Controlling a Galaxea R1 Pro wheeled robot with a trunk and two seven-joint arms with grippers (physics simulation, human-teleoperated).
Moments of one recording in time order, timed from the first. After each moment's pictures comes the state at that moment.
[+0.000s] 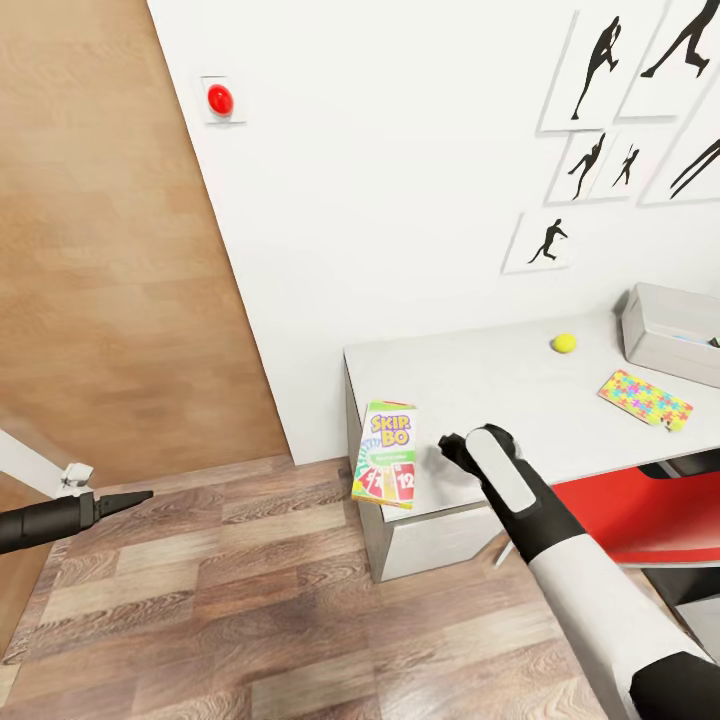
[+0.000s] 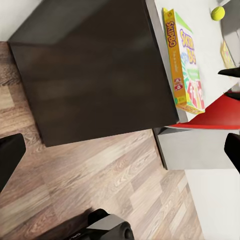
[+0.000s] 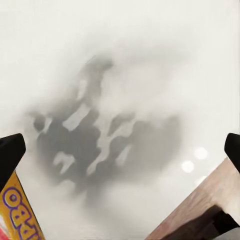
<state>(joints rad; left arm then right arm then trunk) -0.62 0.55 0.37 -0.85 0.02 0.76 -1.43 -0.86 -0.05 0.34 -1.06 -1.17 0.50 -1.03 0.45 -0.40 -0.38</state>
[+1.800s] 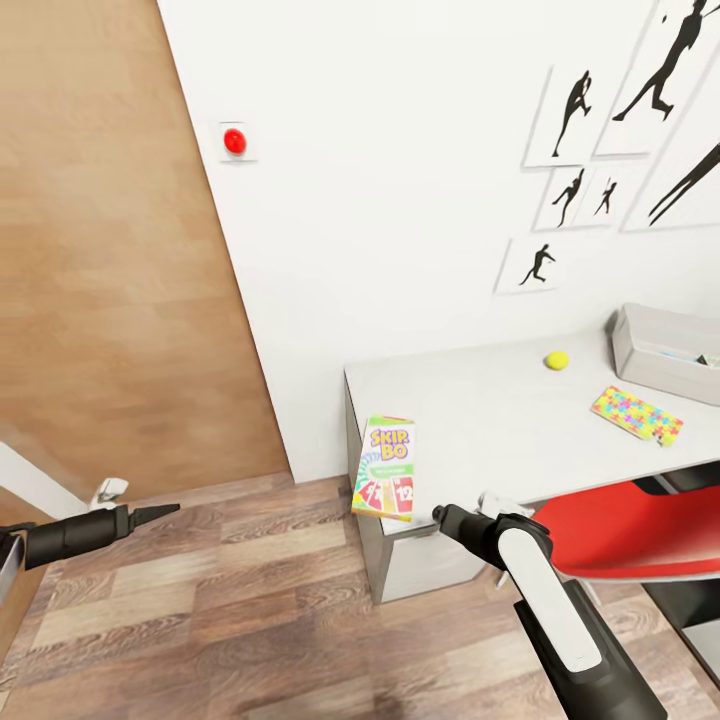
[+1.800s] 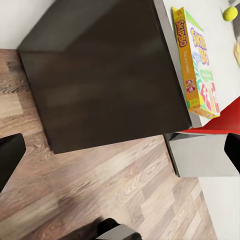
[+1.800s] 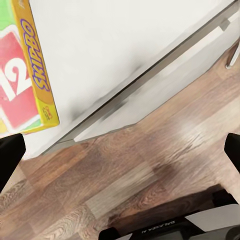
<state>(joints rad) -0.62 0.46 0.37 -0.78 0.01 0.67 -1.30 -0.41 -0.06 0.28 -1.60 -1.14 0.70 -1.02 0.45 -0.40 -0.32</state>
